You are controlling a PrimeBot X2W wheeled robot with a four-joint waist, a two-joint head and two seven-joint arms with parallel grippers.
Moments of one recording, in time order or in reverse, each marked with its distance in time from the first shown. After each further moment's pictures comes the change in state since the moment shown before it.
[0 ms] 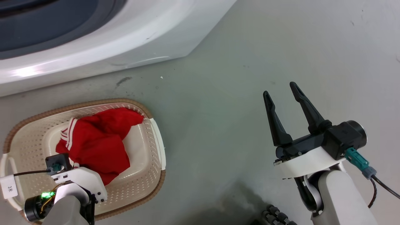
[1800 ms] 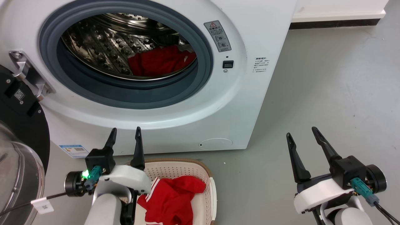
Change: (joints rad) left arm 0.270 -0.179 -0.021 -0.688 0.184 -0.053 -0.009; right arm 0.211 0.001 -0.137 -0.018 -0.121 0.000 0.086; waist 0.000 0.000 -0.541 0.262
